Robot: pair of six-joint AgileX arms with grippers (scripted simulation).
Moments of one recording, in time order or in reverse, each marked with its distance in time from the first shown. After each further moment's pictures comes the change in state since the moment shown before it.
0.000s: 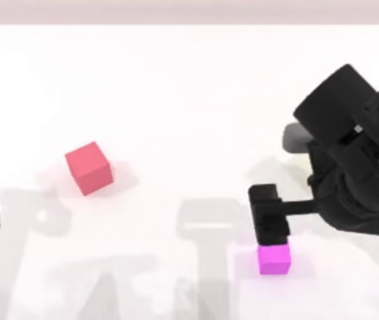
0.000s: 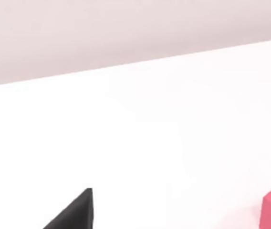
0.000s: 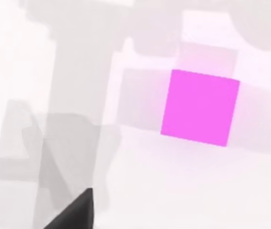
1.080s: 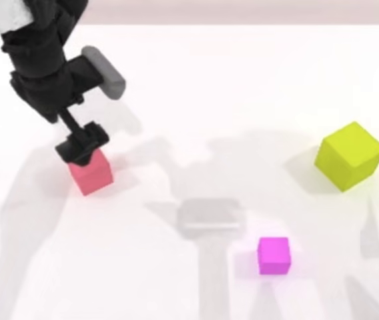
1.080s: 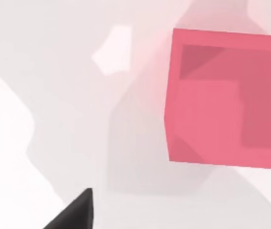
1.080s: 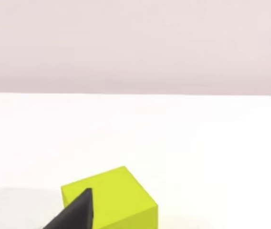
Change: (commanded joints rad) left arm -0.221 1.643 1.285 -0.903 0.001 0.550; right arm -0.645 -1.372 -1.013 0.829 -0.009 -0.552
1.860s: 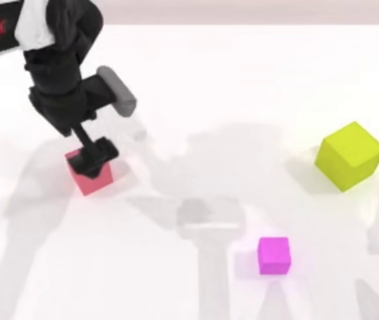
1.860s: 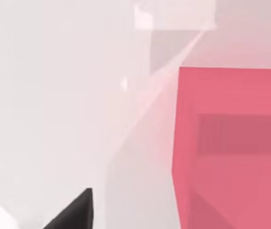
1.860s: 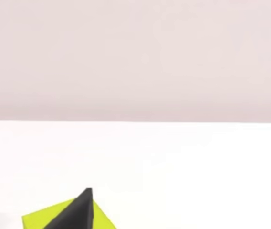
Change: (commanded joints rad) left arm -0.010 0.111 -0.006 0.075 0.001 0.031; right arm -0.066 -0.057 -0.033 0.049 0.003 -0.026
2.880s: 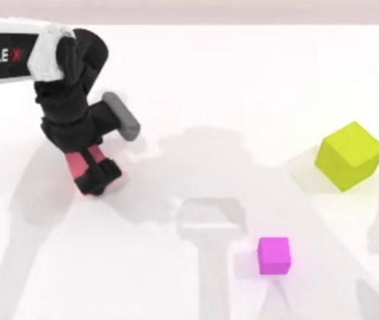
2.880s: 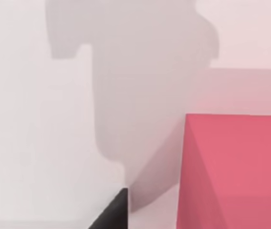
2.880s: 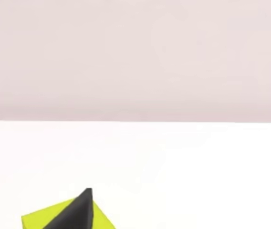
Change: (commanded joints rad) left arm 0.000 0.070 -0.125 0.195 0.001 0.001; right arm 0.000 0.000 0.000 0.000 0.000 0.000
